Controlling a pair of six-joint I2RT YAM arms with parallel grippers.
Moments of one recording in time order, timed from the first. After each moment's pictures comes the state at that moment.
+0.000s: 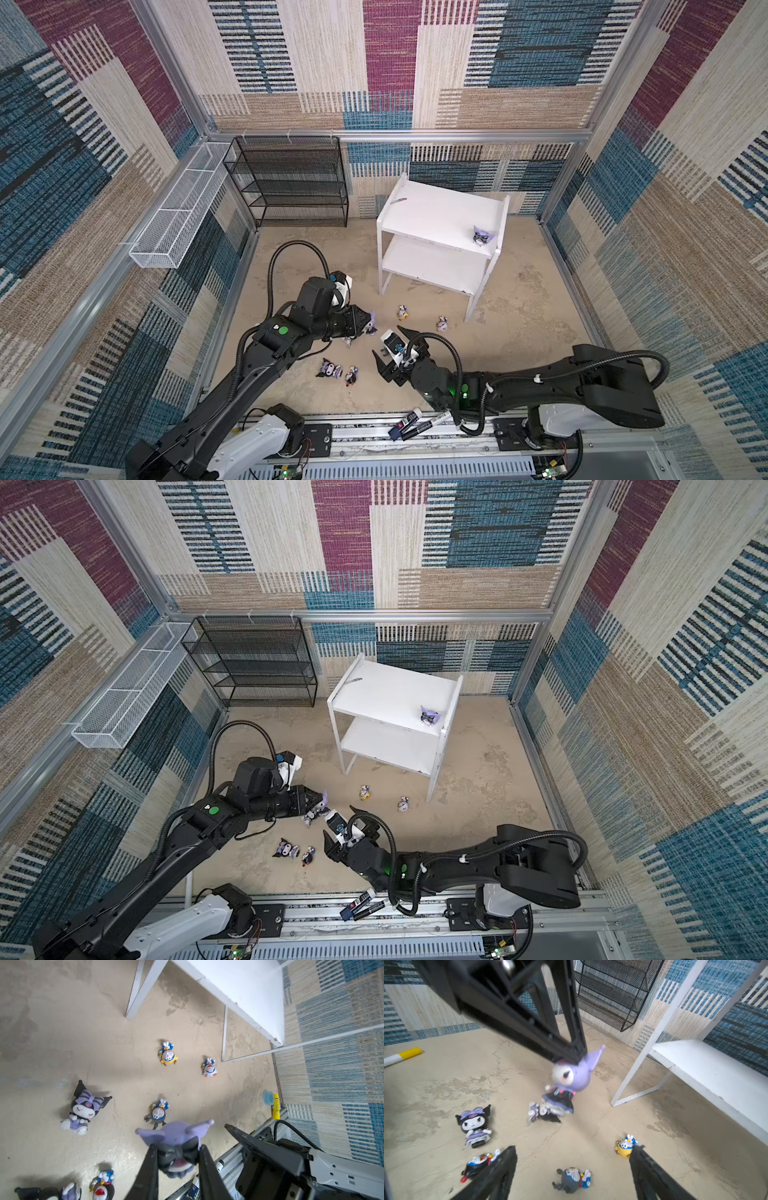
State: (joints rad) left arm -0.52 0.96 0.90 -0.66 0.29 -0.57; right arm 1.39 1.40 0.59 0.48 0.68 0.04
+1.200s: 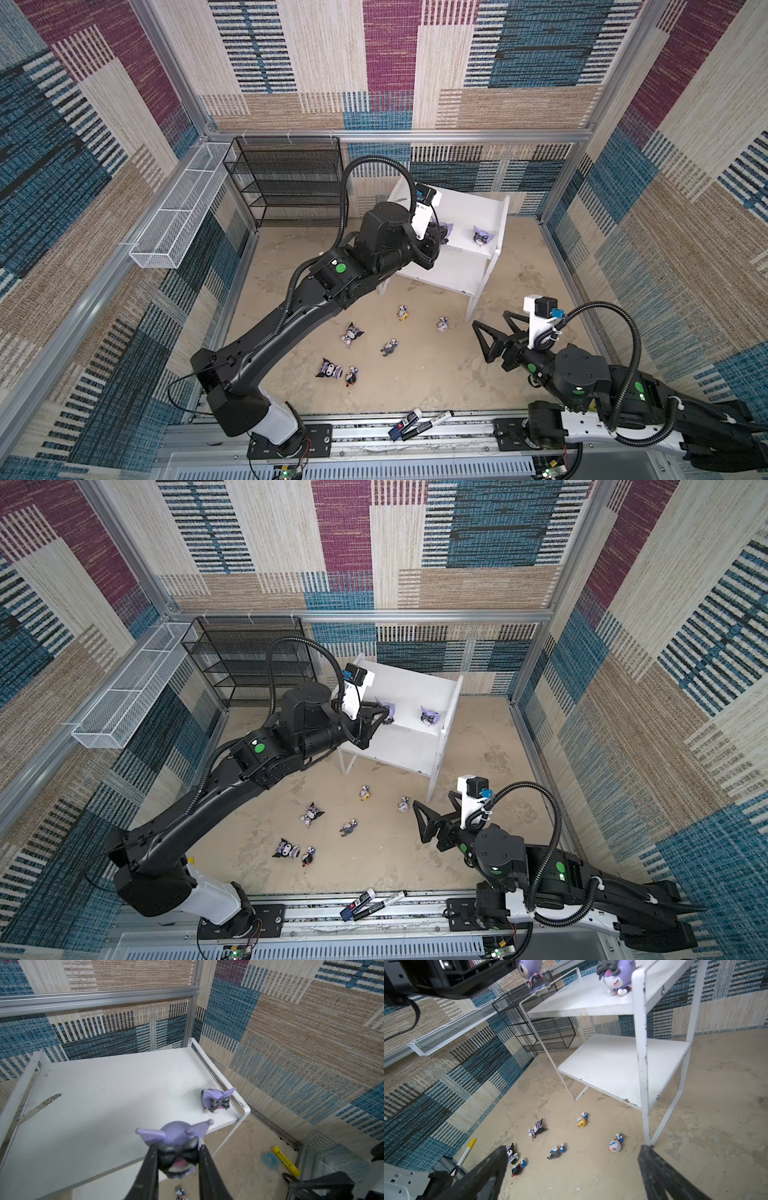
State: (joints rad) left arm -0.90 1.56 1.81 -0.51 -0.09 -0.14; right arm 1.35 0.45 0.80 -0.67 0.81 0.62
